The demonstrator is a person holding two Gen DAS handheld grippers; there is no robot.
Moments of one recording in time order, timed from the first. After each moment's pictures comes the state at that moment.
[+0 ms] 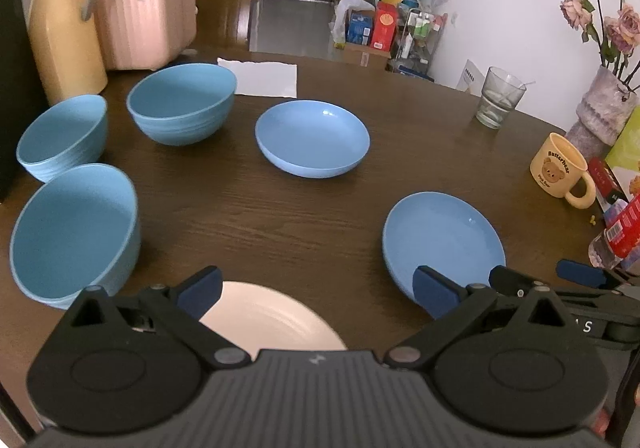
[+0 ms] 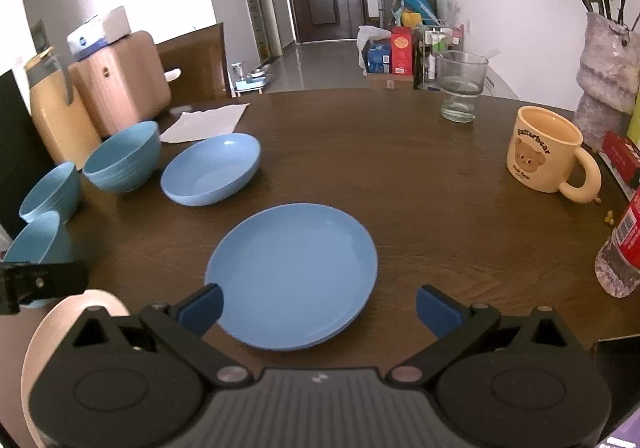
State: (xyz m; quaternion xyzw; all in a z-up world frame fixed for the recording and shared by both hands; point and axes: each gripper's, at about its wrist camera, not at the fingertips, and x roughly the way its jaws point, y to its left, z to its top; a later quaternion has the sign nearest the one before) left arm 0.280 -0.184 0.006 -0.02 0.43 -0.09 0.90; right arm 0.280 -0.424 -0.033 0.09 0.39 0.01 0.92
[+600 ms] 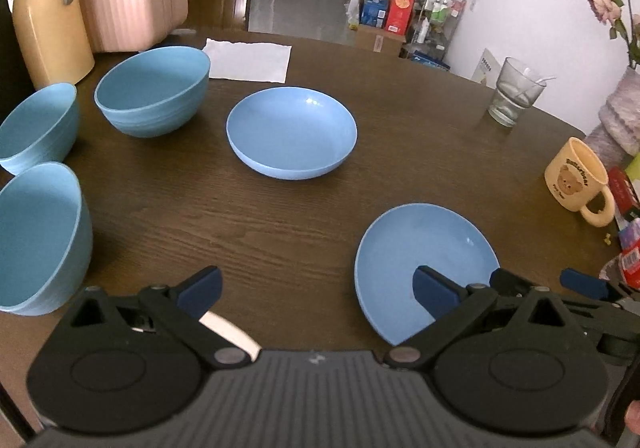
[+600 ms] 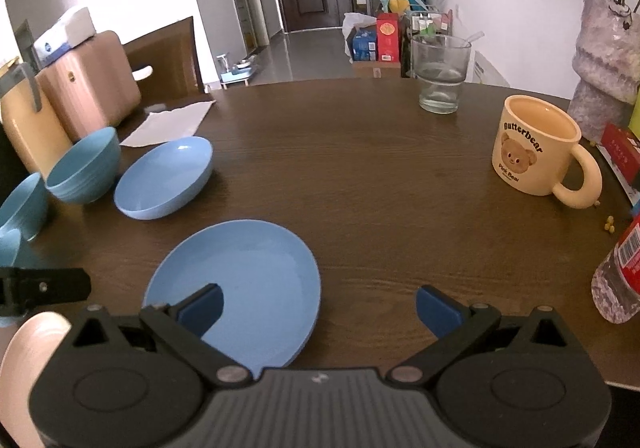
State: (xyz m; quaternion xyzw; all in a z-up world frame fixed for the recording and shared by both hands) left arm 0.324 -0.228 -0.008 -0.02 0.46 -0.06 0.89; right arm 0.324 -0.465 -0.052 0.10 0.40 0.00 0.91
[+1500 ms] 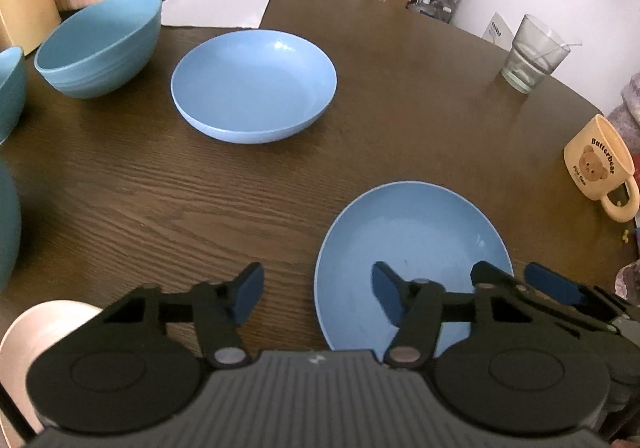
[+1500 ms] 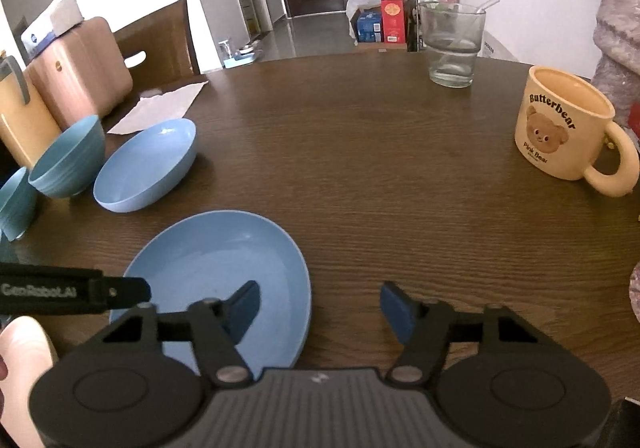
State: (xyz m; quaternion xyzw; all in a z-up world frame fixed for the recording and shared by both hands) left arm 0.367 -0.263 -0.060 -0.03 0.52 -0.06 0.85; right arm 0.353 -0.469 -0.087 0.11 0.43 0.02 0.90
